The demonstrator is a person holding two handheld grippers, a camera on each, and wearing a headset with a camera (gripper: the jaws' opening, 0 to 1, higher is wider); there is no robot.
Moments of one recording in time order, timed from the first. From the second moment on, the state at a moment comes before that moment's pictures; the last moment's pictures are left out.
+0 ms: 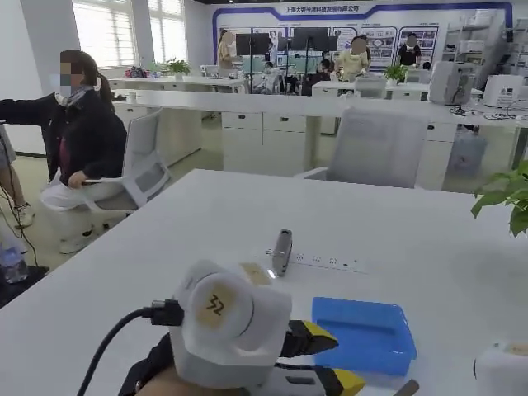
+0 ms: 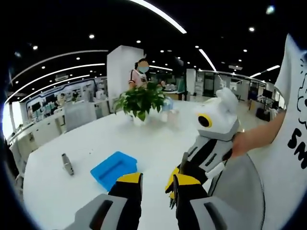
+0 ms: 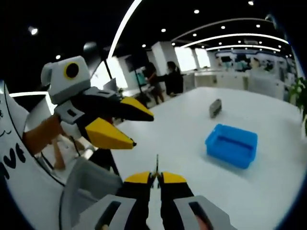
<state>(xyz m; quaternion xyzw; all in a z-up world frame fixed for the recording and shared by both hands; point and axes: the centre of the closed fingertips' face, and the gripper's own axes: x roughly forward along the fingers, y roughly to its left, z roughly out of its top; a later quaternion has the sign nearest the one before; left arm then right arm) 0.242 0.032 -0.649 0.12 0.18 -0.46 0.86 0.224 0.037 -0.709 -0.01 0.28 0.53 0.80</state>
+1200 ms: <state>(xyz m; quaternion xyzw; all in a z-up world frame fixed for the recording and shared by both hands) 0.180 -0.010 -0.665 0.11 0.27 -0.67 0.68 0.162 0.031 -0.736 -0.18 0.32 0.68 0.63</state>
